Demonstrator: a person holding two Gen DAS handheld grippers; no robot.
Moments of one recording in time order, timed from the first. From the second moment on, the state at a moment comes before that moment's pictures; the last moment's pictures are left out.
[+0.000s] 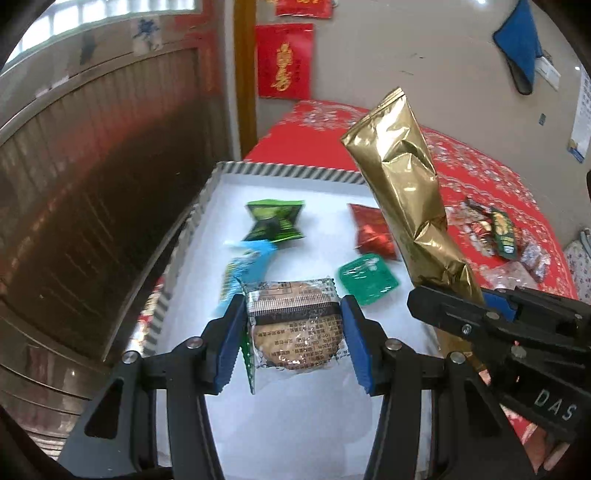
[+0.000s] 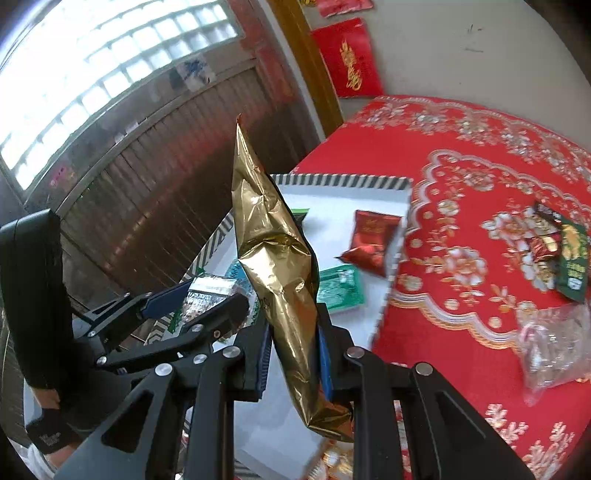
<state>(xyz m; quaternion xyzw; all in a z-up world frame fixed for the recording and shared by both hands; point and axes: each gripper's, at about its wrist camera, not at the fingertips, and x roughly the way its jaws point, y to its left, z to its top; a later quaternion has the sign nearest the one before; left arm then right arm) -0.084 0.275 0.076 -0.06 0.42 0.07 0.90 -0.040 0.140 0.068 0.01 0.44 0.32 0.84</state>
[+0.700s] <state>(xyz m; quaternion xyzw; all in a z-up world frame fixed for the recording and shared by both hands) -0.081 0.299 0.027 -0.03 0.46 0.10 0.88 -0.026 0.187 0.017 0.01 0.51 0.30 0.81</state>
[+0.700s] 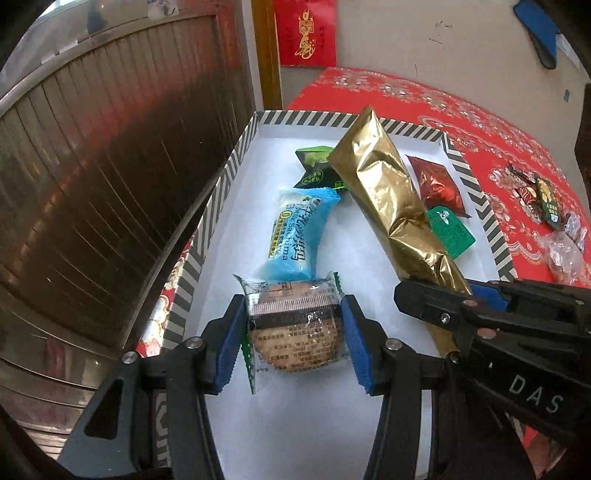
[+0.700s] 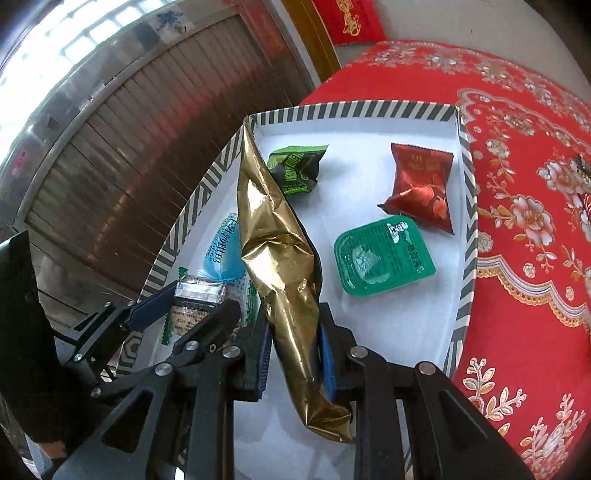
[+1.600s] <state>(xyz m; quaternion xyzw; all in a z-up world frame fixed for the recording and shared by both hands) -0.094 0.279 0.062 0.01 0.41 0.12 0.91 -0.049 0.136 0.063 0.03 0.44 0.30 0.85</state>
